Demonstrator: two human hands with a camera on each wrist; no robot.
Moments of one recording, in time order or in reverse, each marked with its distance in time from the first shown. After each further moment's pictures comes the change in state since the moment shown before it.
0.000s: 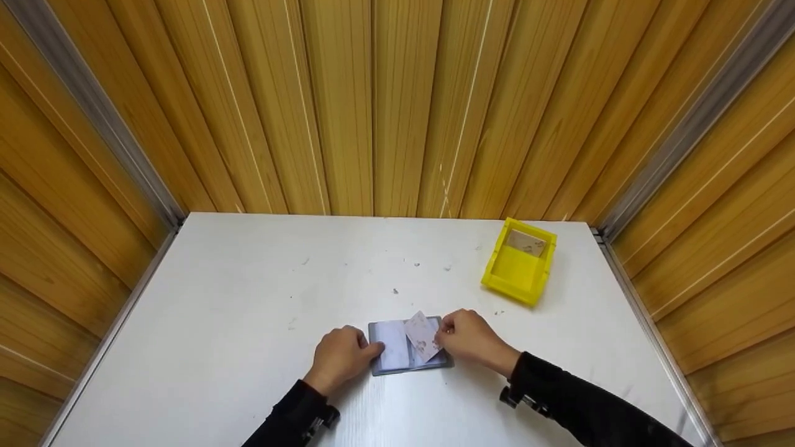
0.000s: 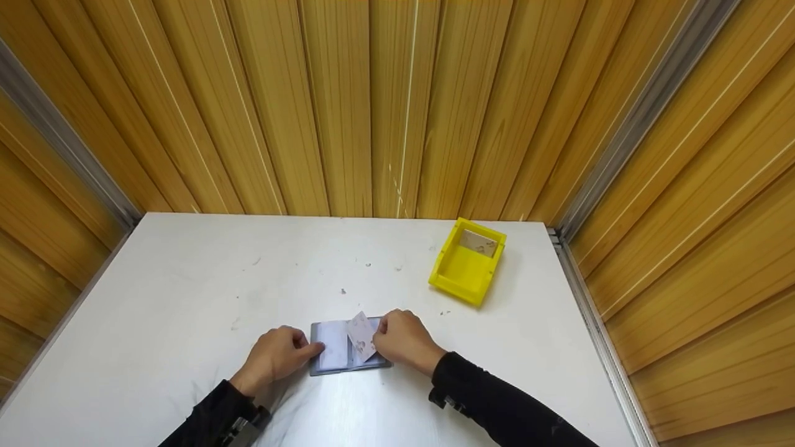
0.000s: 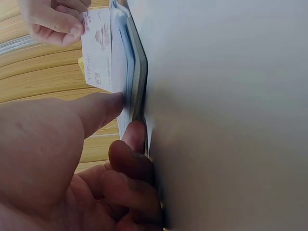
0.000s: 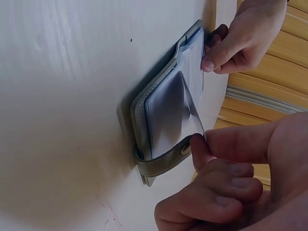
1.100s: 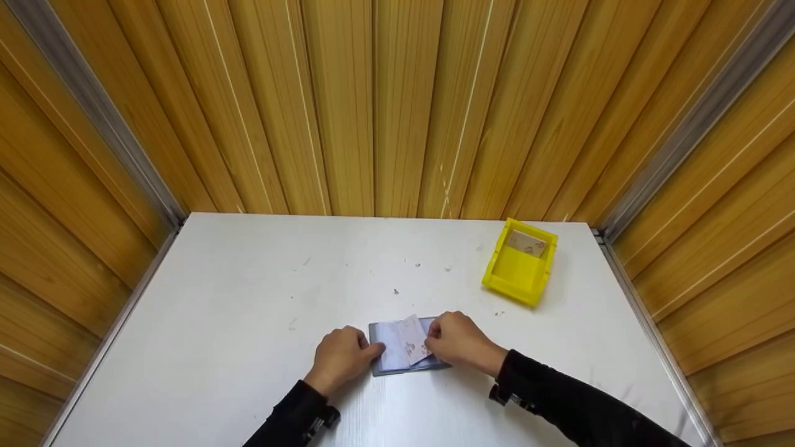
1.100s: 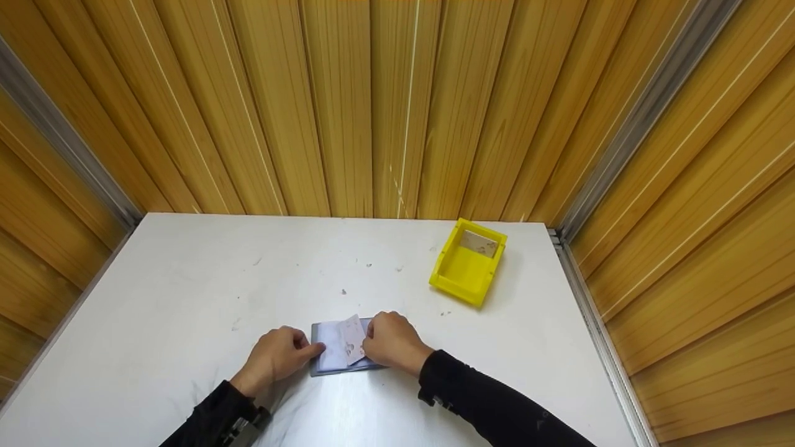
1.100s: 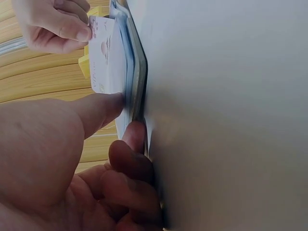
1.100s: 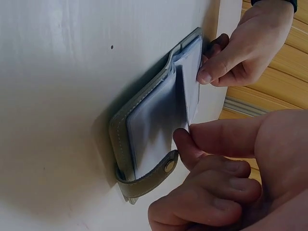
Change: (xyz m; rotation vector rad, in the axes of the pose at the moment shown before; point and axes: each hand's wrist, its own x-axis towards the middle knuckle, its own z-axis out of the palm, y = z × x) left_hand -0.001 0.000 -0.001 -0.007 0.002 0.001; right_hand 0.003 -0.018 0.012 -0.074 -0.066 -0.022
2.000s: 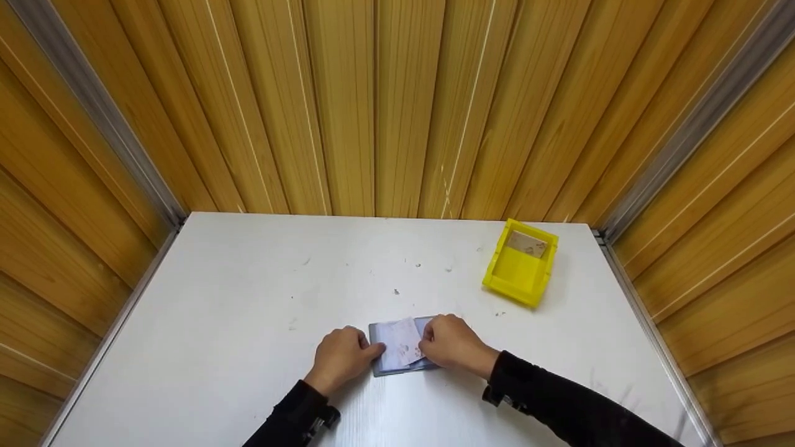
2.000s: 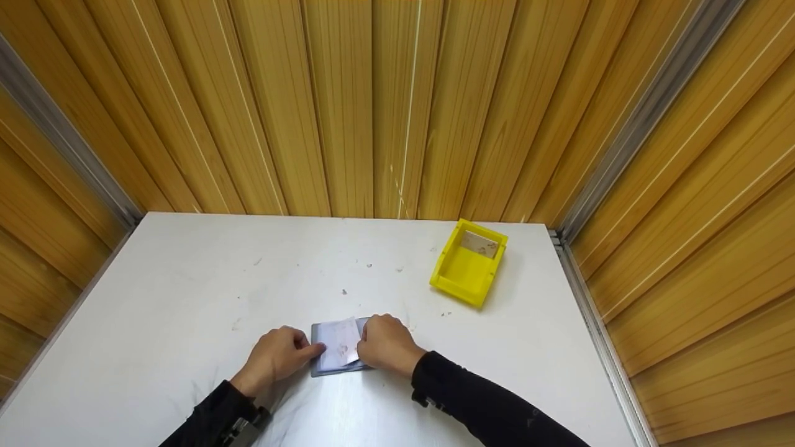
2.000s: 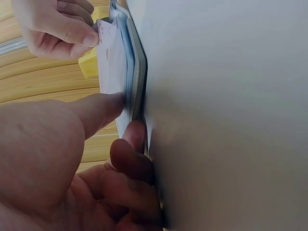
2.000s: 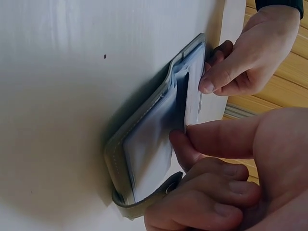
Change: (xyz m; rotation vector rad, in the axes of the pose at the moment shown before) left_hand 0.000 -0.001 0.000 -0.001 0.011 0.014; right_hand 0.005 -0.007 0.011 -0.054 0.012 0.005
